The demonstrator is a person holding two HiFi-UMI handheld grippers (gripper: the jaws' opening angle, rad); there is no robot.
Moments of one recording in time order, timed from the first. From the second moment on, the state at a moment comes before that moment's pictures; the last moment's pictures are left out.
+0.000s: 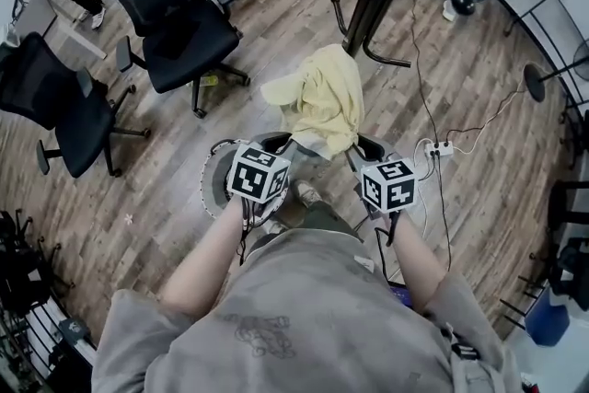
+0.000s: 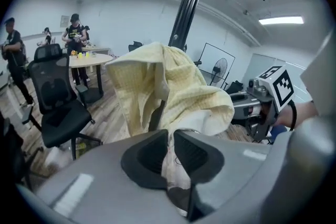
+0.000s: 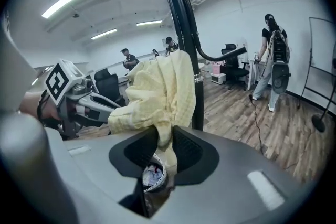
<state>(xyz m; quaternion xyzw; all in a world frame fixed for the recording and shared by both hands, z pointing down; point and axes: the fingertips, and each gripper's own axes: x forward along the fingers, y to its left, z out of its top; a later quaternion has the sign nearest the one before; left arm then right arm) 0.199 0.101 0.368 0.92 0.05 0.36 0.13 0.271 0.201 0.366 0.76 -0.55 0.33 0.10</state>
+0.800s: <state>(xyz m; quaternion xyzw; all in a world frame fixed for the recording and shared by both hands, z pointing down) 0.157 0.033 0.297 0.95 -0.06 0.27 0.13 0.281 0.171 0.238 0.77 -0.59 0.22 0.06</state>
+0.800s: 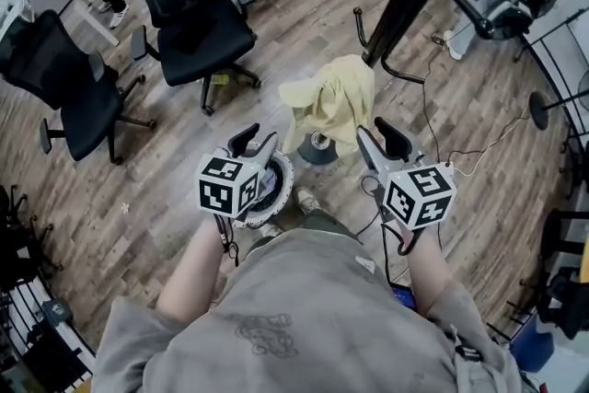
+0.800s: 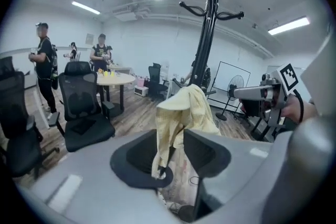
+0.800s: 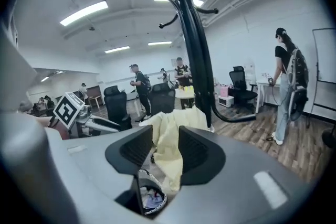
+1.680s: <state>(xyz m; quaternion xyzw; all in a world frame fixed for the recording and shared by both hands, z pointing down) -0.022 -0.064 0.211 0.92 -0.33 0.18 0.11 0.155 0.008 0.161 0.58 -0.80 0.12 0.04</state>
